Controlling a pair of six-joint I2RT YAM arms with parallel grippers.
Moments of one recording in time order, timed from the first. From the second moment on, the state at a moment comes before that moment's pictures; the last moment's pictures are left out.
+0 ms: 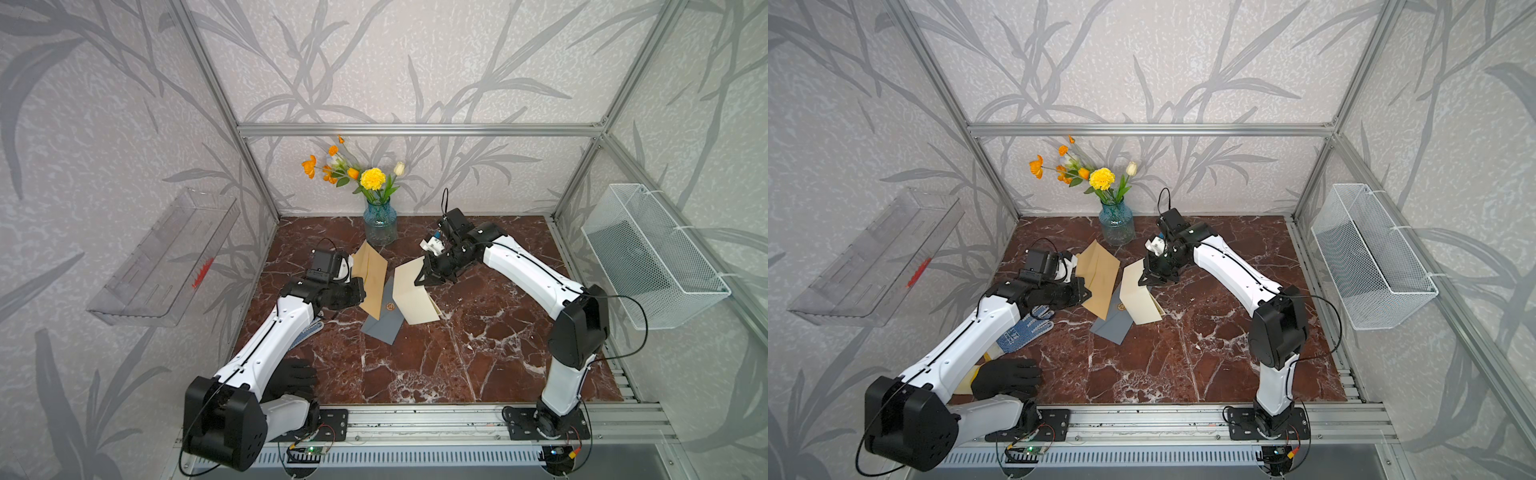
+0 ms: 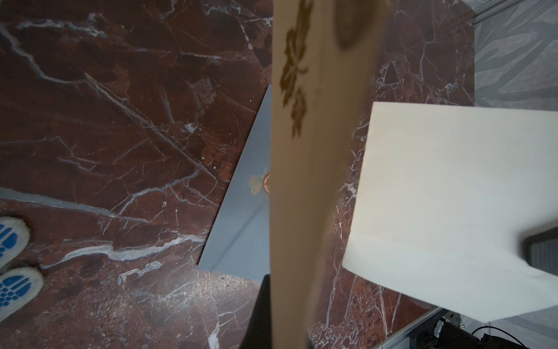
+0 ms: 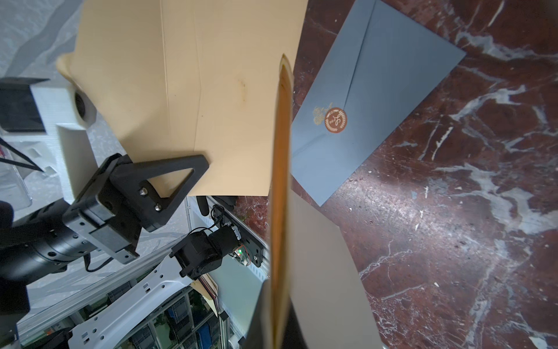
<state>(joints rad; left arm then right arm) -0.25 1.23 0.94 -0.70 0.32 -0.44 0.58 1.86 1.74 -1.02 -0.66 0.62</state>
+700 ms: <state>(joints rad) -0.25 1.23 0.89 -0.69 0.32 -0.43 0.57 1.95 1.68 -0.89 -0.75 0.69</state>
